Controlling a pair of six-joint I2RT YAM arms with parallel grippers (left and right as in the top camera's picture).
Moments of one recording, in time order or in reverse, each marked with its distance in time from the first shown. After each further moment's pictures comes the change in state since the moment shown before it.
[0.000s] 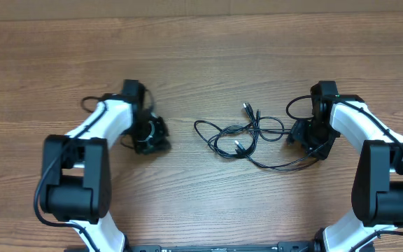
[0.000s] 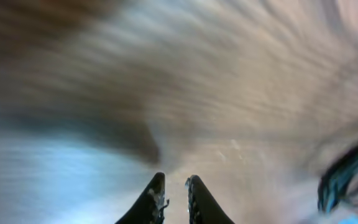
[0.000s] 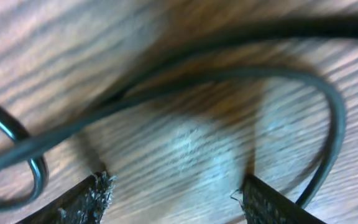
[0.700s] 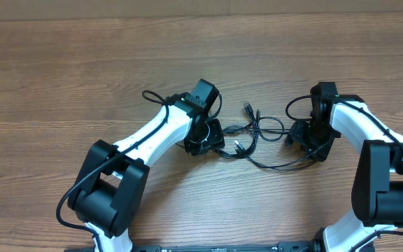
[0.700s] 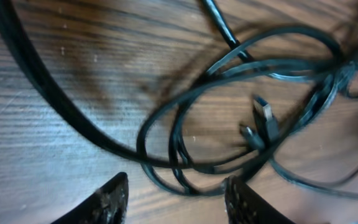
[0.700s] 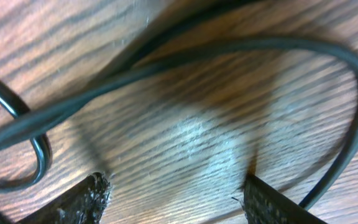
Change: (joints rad) left arm -0.424 0.000 0.124 0.085 -0.097 -0.305; right arm 0.000 0.001 0.000 -0.021 -0.040 -0.015
